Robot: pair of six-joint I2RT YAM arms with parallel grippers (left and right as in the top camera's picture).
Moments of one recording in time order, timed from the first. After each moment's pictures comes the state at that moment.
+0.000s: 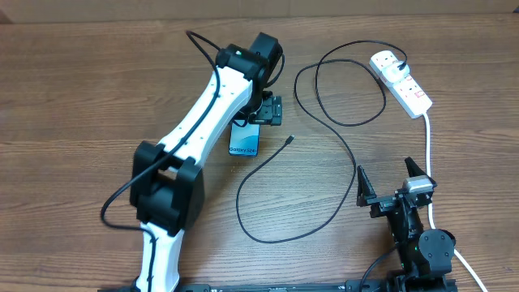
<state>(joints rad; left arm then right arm) -0.48 2.17 1.96 -1.28 -0.04 -0.47 0.06 0.01 0.02 -0.03 -0.11 -0.01</state>
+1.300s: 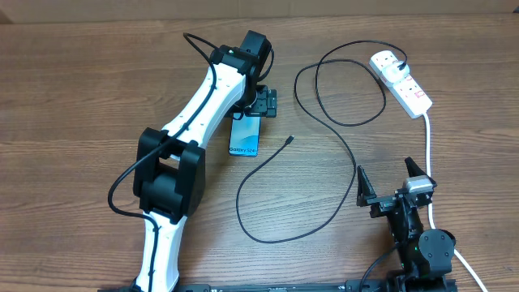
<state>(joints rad) -0.42 2.26 1.96 -1.12 0.00 -0.41 0.06 0.01 0.02 -0.03 -0.11 -0.01</state>
